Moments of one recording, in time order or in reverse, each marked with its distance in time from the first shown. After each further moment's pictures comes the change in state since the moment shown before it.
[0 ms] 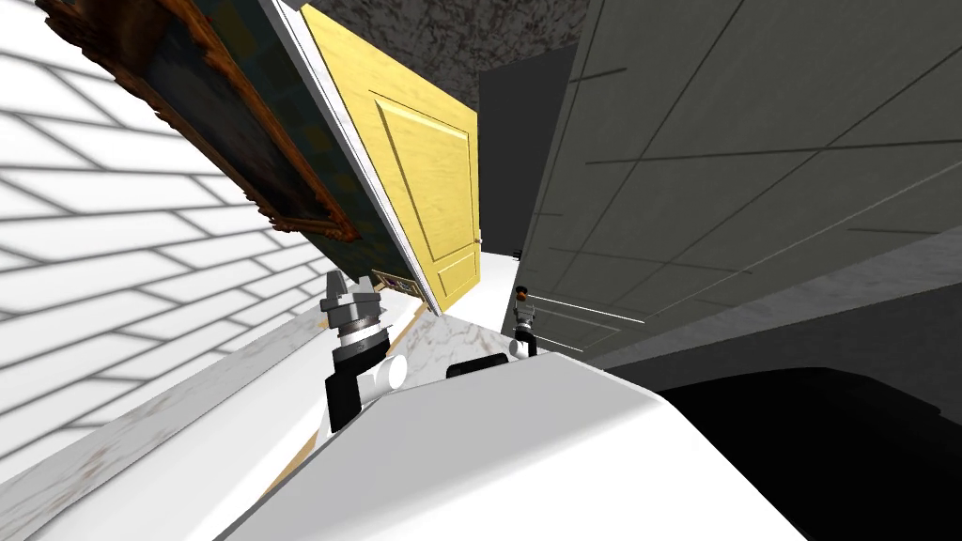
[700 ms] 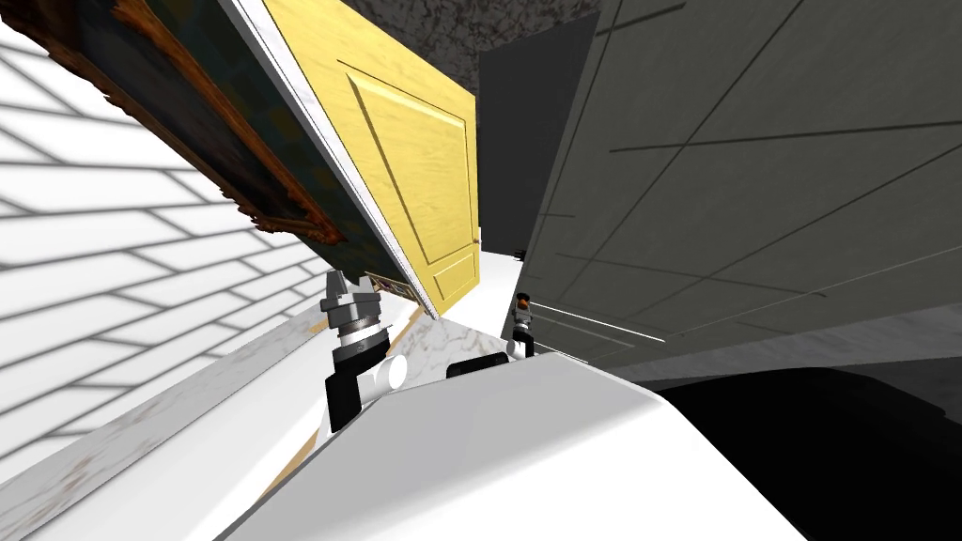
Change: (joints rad) arm -0.009 0.031 -0.006 0.013 -0.005 0.000 -0.010
